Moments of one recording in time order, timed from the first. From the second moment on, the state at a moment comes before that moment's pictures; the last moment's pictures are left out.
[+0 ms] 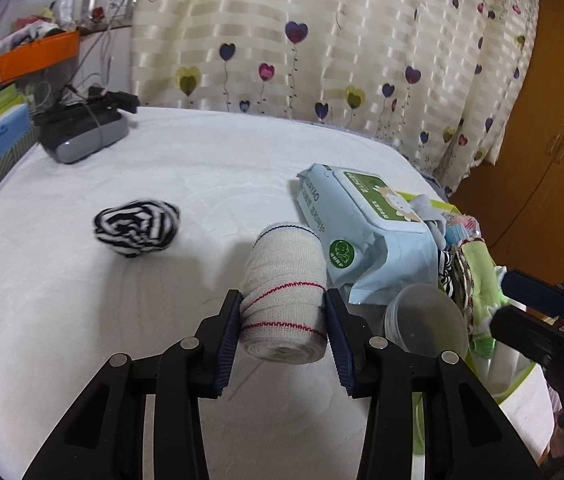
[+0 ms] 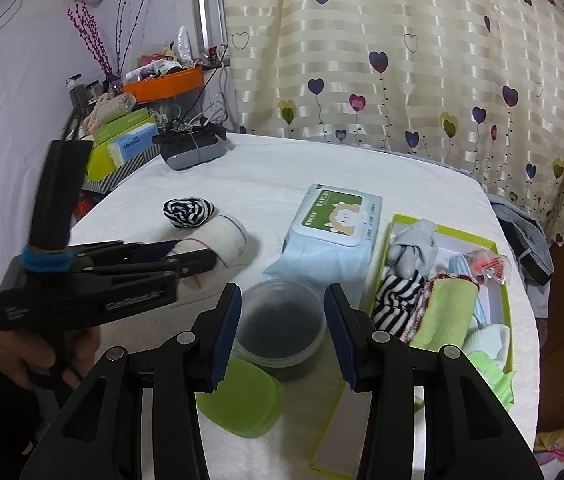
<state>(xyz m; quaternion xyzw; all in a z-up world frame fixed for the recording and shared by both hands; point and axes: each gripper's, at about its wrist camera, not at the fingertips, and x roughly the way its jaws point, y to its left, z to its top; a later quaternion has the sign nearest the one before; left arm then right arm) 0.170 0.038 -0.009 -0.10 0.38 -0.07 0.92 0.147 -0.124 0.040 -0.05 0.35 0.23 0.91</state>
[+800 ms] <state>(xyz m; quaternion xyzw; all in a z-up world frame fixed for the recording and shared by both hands) 0.109 0.167 -0.004 -0.19 0.32 0.02 0.93 0.206 0.016 0.046 -0.13 0.40 0.32 0.85</state>
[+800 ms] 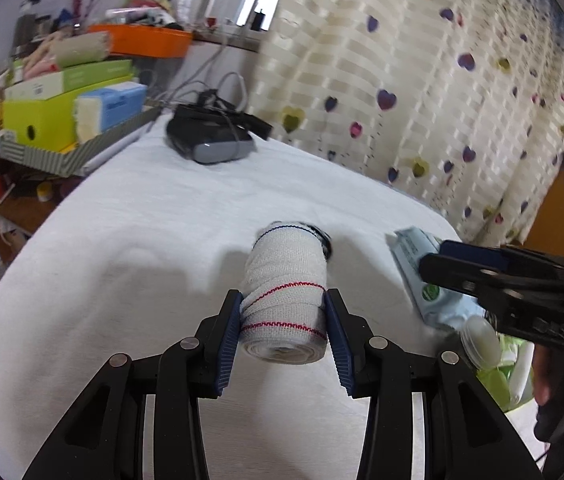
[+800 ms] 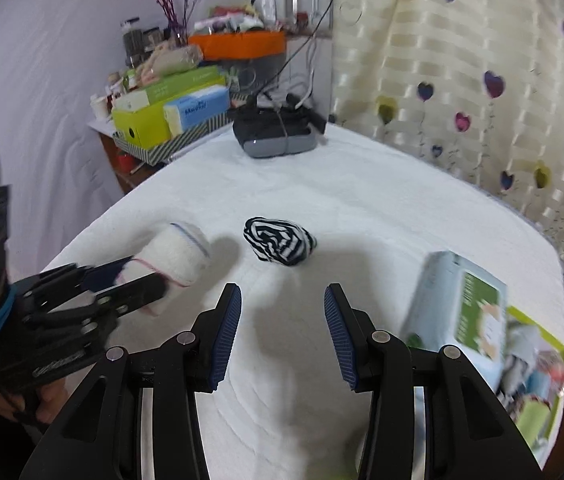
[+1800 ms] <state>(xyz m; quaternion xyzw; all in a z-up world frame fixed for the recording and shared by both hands) 0.113 0.197 -0.025 -0.23 0.33 0.06 0.92 0.295 0.091 -0.018 -0.17 0.49 0.29 0.80</state>
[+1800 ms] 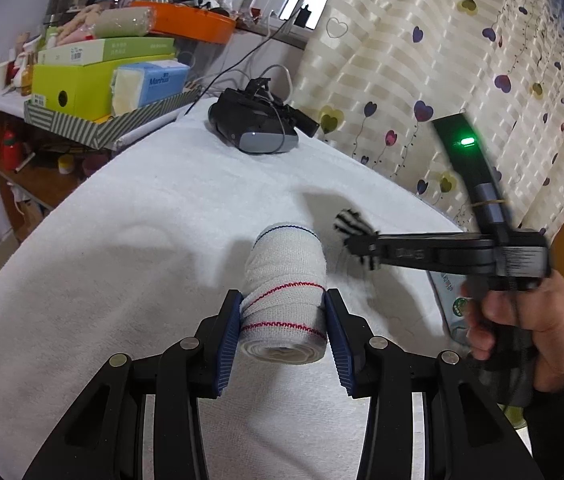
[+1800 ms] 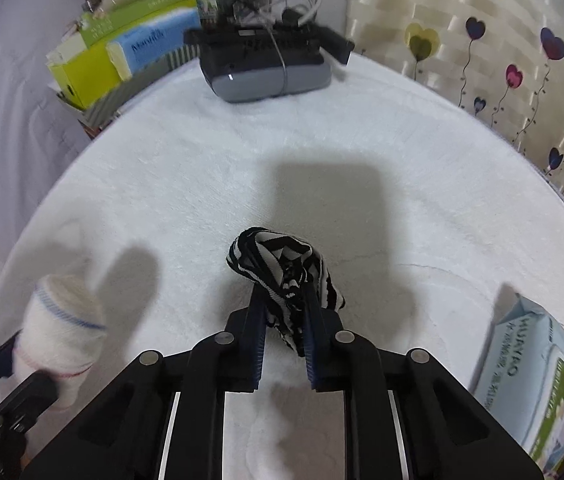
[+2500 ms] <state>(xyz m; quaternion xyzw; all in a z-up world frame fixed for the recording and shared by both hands) 0.081 0.102 0.037 -0.15 0.30 0.02 0.94 0.171 -0.029 0.071 -0.11 0.36 0.31 0.87</state>
